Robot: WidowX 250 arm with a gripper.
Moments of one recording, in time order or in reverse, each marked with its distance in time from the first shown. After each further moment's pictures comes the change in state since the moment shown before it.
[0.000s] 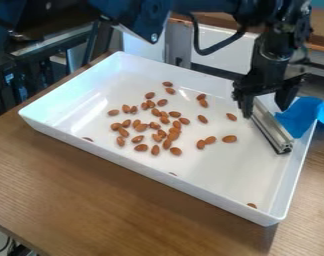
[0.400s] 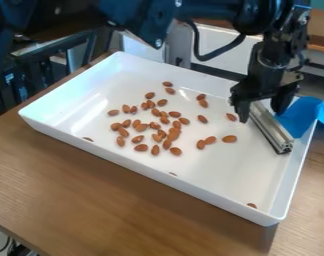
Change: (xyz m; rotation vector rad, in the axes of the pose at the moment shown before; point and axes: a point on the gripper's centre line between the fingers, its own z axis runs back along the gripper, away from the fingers) arm -0.001 0.004 -0.012 0.022 -0.011 0.000
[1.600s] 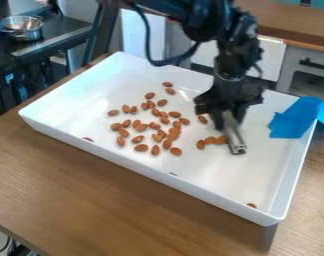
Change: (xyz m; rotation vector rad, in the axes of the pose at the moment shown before) arm 0.010 0.073 -0.018 0.042 0.041 -0.038
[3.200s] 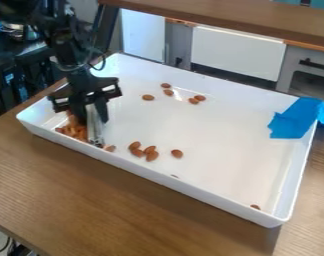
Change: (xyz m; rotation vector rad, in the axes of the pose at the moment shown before) arm 0.040 0.193 0.020 -0.032 0.108 0.095
